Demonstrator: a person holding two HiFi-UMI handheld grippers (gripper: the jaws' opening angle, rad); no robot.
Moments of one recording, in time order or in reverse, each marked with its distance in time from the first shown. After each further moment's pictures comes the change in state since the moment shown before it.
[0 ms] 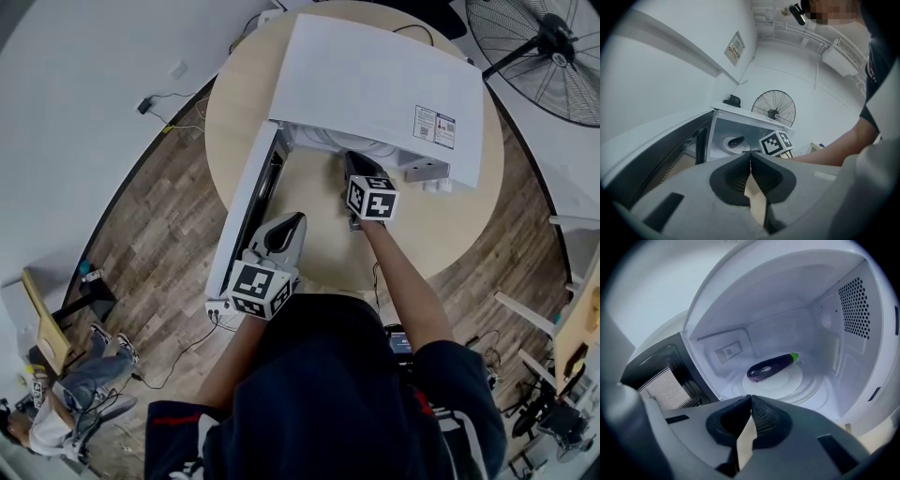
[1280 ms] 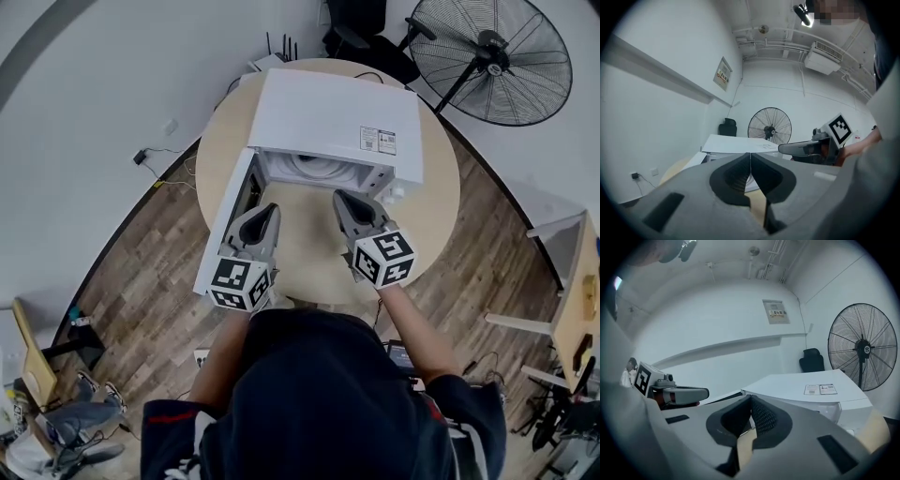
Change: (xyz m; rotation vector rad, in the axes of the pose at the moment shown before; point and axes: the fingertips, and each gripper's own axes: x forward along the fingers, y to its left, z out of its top) left arm -0.033 -0.038 0.088 0.176 -0.238 0.011; right arm -0.225 0.082 0.100 -0.203 -0.331 0.206
